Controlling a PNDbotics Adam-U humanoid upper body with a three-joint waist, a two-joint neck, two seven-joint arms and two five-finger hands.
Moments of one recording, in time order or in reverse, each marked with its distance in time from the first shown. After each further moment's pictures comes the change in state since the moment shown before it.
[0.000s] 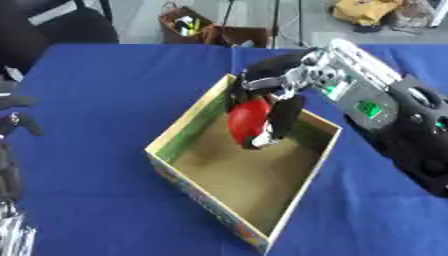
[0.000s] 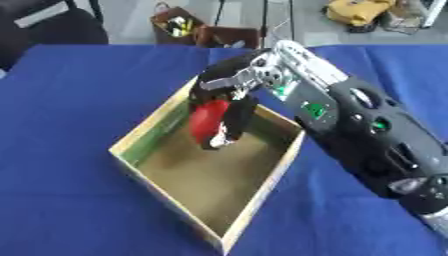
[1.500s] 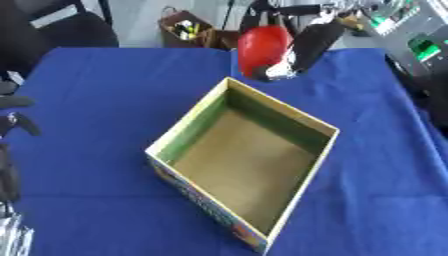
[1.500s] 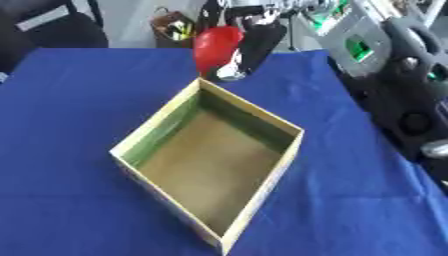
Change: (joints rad) left arm 0.004 0.009 0.006 0.000 -0.002 -0.003 0.004; right arm -0.092 -0.064 -0.145 -0.049 -0.033 0.033 -0.072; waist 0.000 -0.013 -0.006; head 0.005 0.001
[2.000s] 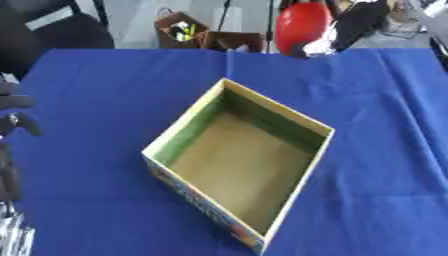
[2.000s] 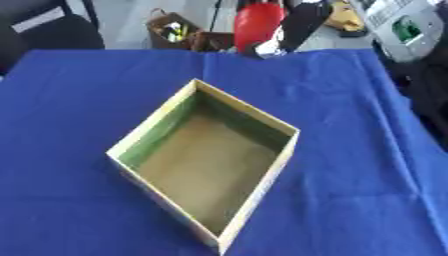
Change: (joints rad) left arm 0.003 0.000 0.000 0.000 -0.001 0.000 0.001; right arm -0.011 -0.058 -0.063 0.049 -0.007 -0.021 -0.012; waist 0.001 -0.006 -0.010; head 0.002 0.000
